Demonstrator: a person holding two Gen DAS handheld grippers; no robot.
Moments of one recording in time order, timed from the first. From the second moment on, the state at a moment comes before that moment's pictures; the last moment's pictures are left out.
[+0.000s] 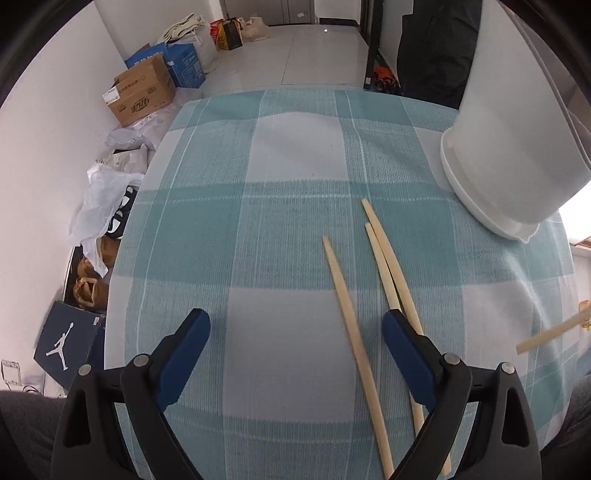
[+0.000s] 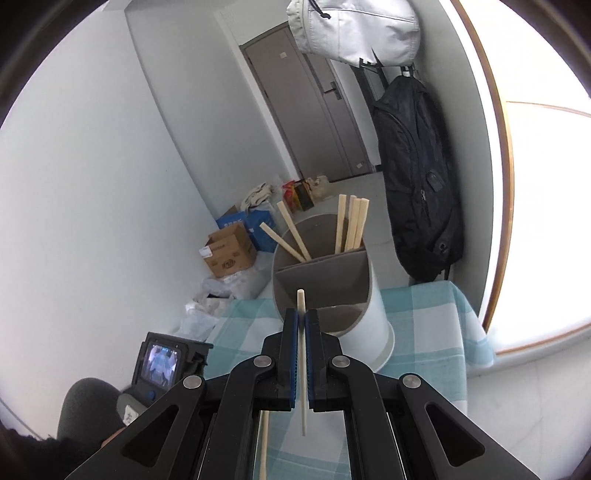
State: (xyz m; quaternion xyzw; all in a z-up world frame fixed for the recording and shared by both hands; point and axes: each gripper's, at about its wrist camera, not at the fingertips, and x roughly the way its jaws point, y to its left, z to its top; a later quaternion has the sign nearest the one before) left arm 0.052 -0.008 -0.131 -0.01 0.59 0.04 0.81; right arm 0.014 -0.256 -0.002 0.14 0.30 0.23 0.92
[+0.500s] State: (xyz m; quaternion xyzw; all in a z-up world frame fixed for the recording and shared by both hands) left arm 0.061 -0.029 -0.123 0.00 0.58 -0.02 0.81; right arm 0.017 -0.265 0.001 0.17 0.30 0.23 0.91
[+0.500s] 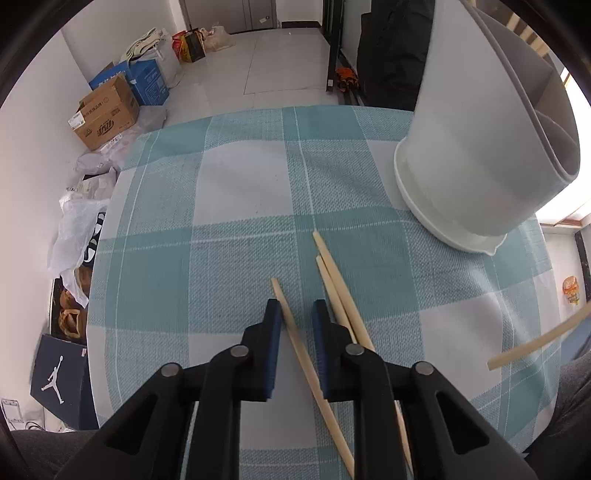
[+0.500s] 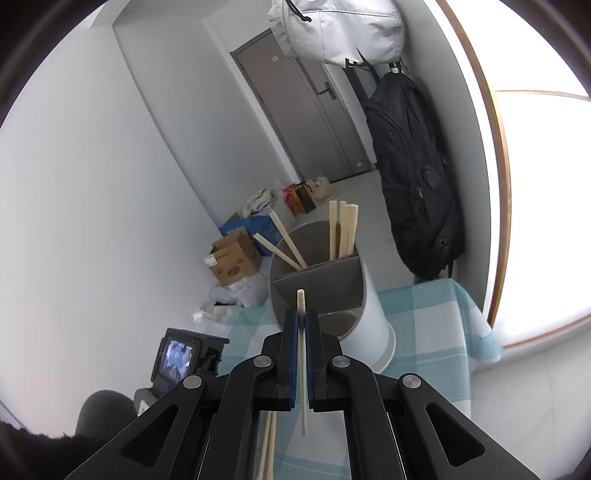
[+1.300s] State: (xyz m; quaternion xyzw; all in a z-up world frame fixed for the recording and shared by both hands) left arm 0.022 0.009 -0.039 -0.11 0.43 -0.03 0.90; right arm 0.011 -0.246 -0.007 0.13 0.30 0.21 0.92
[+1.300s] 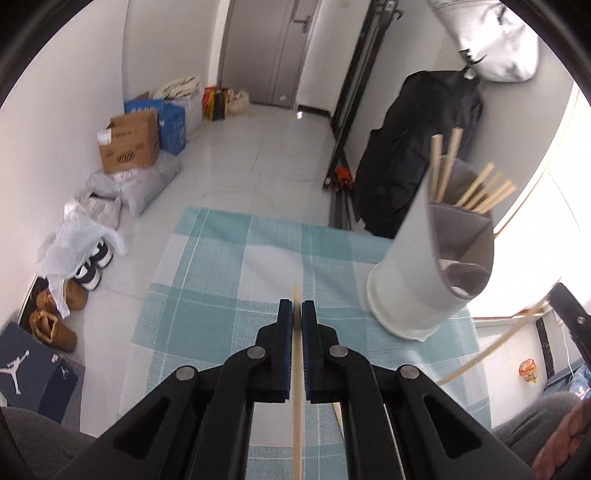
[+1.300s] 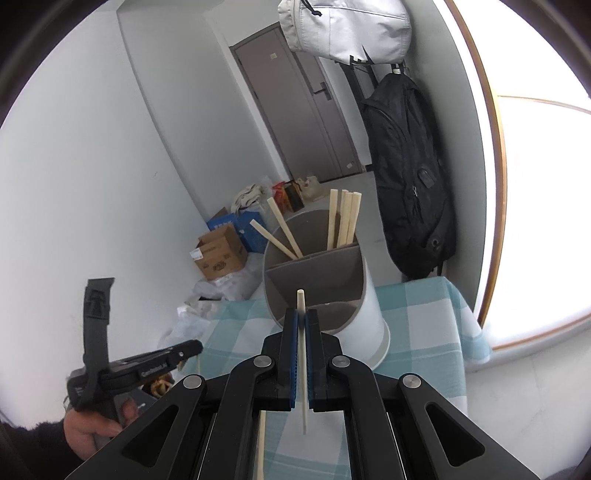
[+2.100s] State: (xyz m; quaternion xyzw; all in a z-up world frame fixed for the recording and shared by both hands) left arm -0.010 0.012 0.008 -0.10 0.36 -0.09 0.92; right arm -0.014 -0.200 0.018 0.07 0.28 0.22 0.93
